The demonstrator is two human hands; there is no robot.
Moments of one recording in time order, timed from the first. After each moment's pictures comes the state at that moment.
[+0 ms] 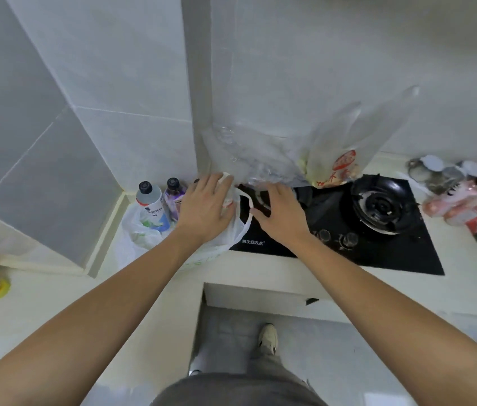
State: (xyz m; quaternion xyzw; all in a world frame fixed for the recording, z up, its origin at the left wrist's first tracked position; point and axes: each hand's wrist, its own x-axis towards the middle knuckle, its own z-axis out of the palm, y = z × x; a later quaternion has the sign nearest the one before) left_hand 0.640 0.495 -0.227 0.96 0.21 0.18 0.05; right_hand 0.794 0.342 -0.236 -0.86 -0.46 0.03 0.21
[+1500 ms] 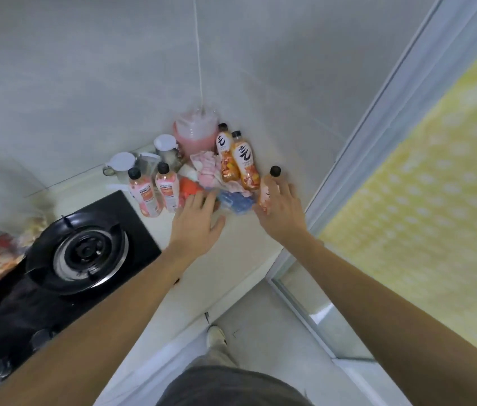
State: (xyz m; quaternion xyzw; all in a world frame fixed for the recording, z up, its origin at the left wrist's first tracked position) left_hand 1.214 -0.104 -0.263 0.98 -0.10 0.06 0.16; right_hand 1.242 -0.330 -0.245 -0.98 -0.06 -0.07 0.18
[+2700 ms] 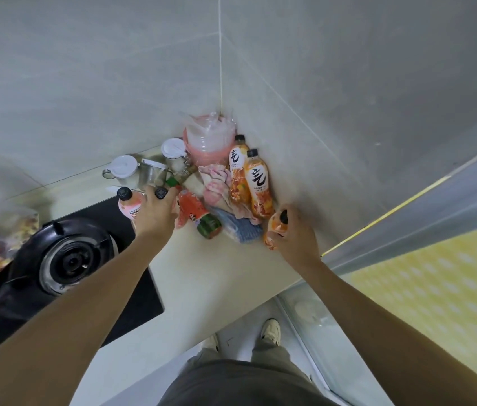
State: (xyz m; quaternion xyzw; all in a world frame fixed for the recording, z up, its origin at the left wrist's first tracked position) left_hand 1.341 -0.046 -0.291 0.98 0.15 -0.03 0.14; right_hand 1.358 -0.374 -0.303 -0.95 -0.06 0.04 0.29
